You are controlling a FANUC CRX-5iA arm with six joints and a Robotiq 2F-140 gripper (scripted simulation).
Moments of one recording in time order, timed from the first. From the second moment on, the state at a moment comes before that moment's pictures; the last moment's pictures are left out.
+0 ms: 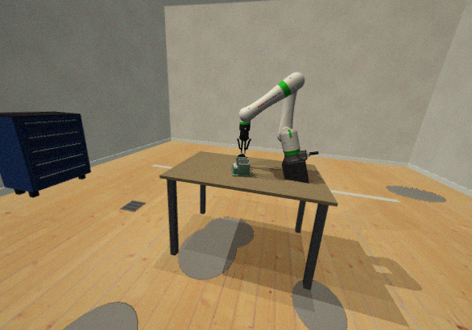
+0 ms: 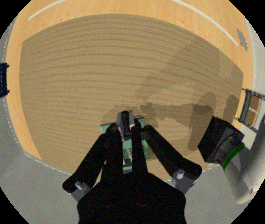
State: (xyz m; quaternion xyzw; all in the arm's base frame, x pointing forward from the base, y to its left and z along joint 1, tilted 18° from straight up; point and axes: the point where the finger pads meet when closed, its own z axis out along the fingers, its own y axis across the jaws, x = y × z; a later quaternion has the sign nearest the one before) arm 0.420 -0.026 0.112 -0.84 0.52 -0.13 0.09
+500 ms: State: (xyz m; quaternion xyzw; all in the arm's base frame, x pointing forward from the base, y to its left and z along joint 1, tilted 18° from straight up) arm 0.428 -0.021 0.118 -0.84 0.52 -0.13 0.09
